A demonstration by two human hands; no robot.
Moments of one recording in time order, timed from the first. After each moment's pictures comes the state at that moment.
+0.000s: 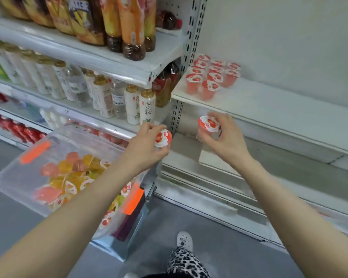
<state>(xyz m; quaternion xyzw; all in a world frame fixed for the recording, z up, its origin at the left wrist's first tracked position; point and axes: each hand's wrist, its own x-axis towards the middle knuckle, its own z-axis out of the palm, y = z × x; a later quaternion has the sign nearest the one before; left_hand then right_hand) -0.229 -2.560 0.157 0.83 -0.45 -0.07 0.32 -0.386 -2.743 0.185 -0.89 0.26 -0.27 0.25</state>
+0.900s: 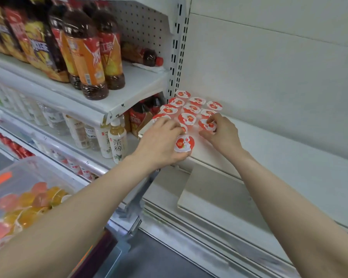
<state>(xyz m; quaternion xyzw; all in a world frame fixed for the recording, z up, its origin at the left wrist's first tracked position) -0.229 -2.764 0.225 0.81 -0.54 0.15 0.16 -0.325 -2.962 0.218 -0.92 0.28 -0.21 0.20</state>
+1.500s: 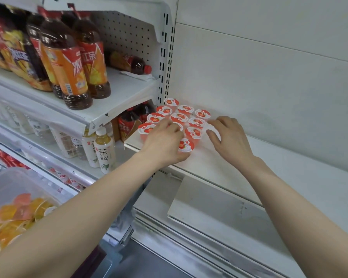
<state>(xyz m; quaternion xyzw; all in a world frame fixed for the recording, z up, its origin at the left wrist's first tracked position) -0.229 -2.823 0.226 0.82 -0.54 0.16 0.12 -0.357 -3.009 0.231 -0.95 0.19 -0.25 -0.01</state>
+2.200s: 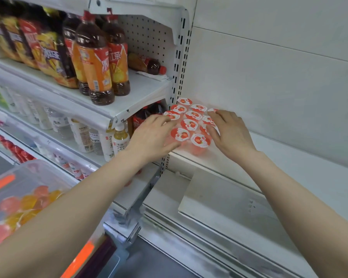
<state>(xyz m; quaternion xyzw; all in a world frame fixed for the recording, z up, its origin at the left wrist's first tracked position) -0.205 -2.747 0.235 0.83 -0.52 0.16 0.16 -0.344 -2.951 0.255 -0.96 0.15 -0.24 -0.03</state>
